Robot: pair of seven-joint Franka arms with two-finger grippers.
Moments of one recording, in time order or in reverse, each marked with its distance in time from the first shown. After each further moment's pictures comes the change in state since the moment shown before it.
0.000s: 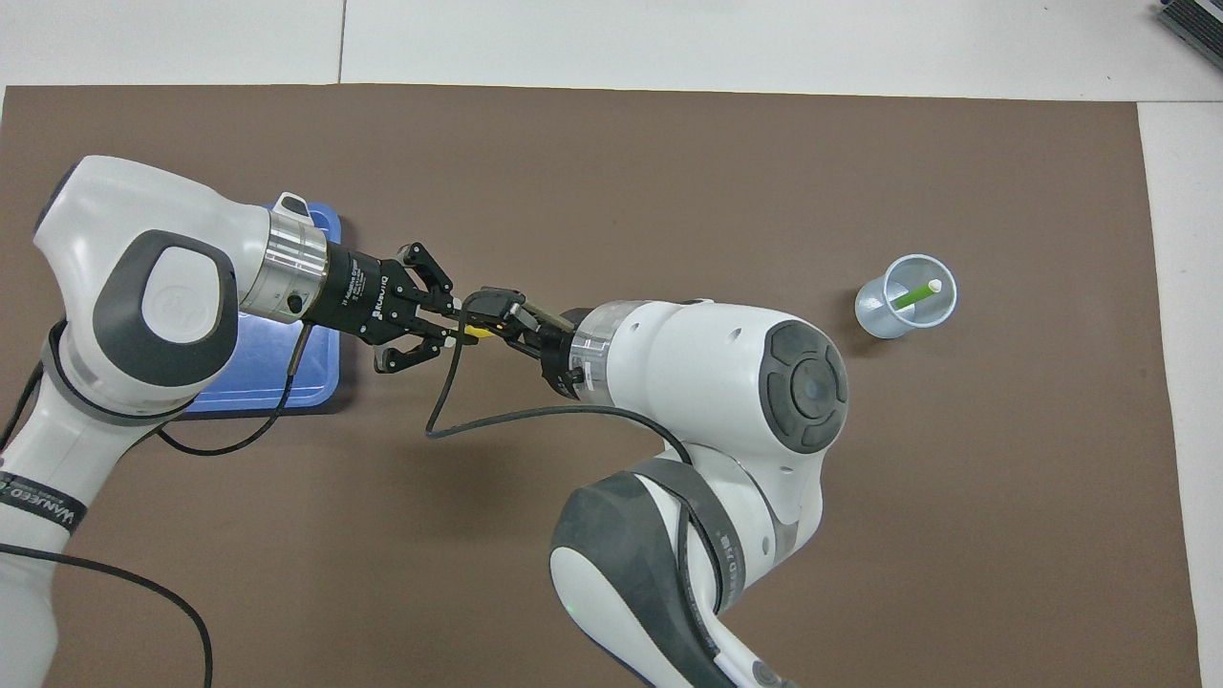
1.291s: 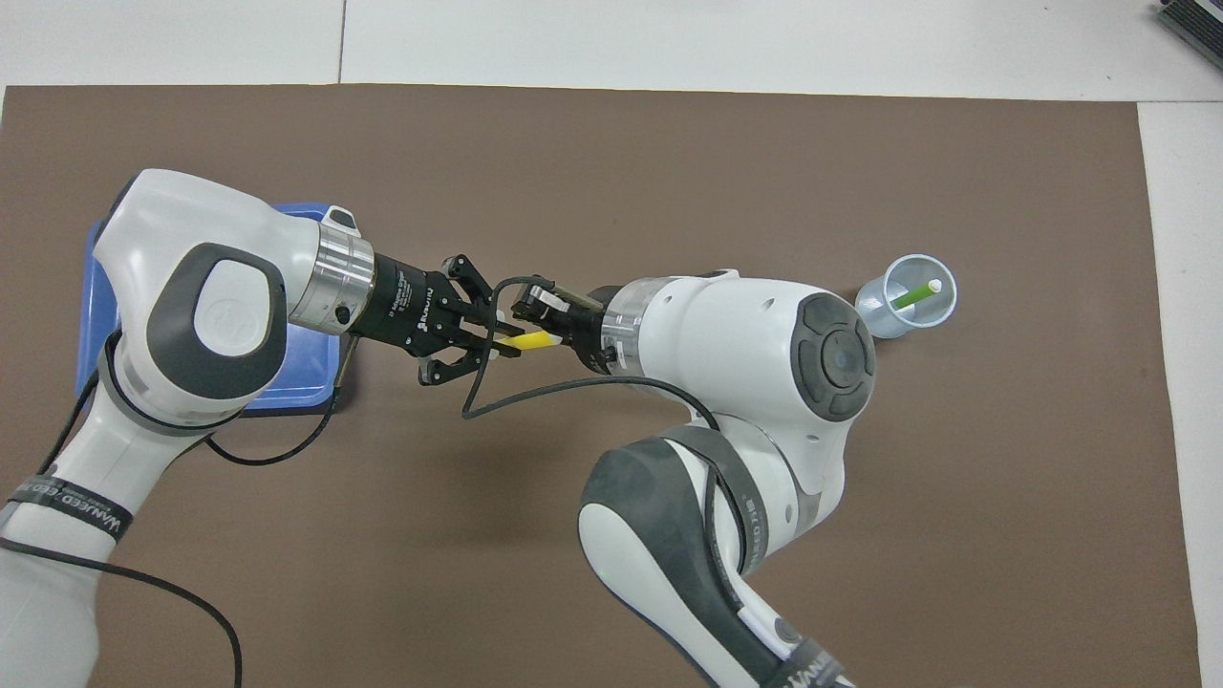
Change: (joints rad) left arm -0.061 0.000 0.000 -0.011 -0.045 0.019 -0.015; right arm -0.037 0.012 -0.010 -0.002 -0.002 -0.001 -0.122
